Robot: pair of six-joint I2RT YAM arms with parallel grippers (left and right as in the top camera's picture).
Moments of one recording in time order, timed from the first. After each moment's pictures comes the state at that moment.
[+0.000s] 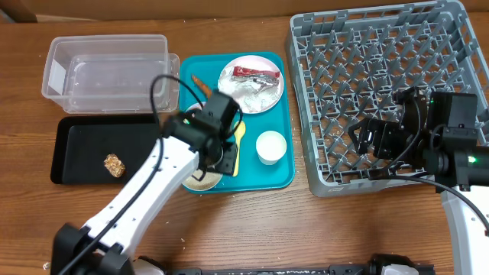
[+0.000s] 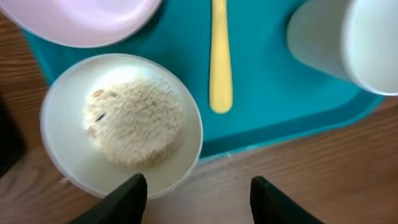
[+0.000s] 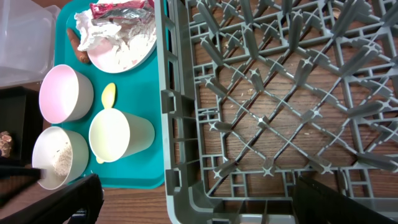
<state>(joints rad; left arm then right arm) -0.50 1.54 1.18 -1.05 0.01 -0.33 -0.10 1.14 1.16 -1.04 -0.37 0.10</state>
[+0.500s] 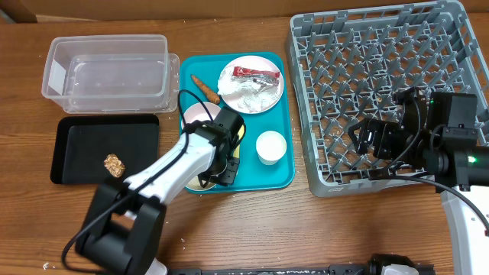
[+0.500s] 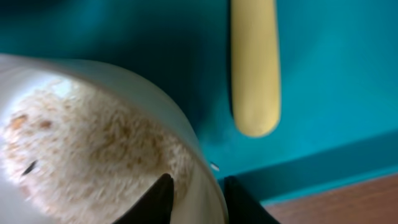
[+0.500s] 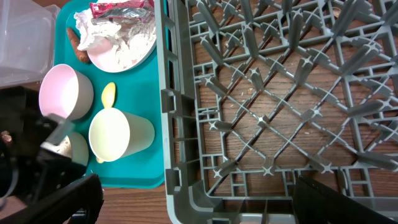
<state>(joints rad) -0.50 1.75 1.06 -0.88 0.02 -0.21 -0.10 1.14 1.16 -1.05 -0.37 0.10</state>
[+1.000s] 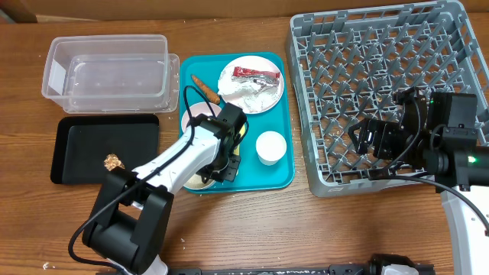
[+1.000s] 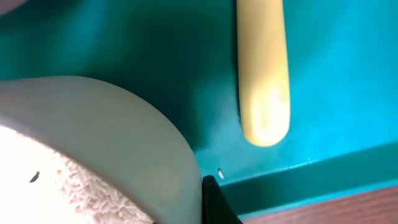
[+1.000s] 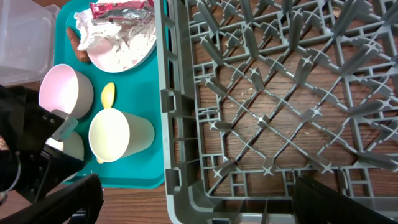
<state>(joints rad) -0.50 1.80 1.13 -0.95 0.00 -0.20 -0.10 1.14 1.16 -1.05 -0.37 0.10</state>
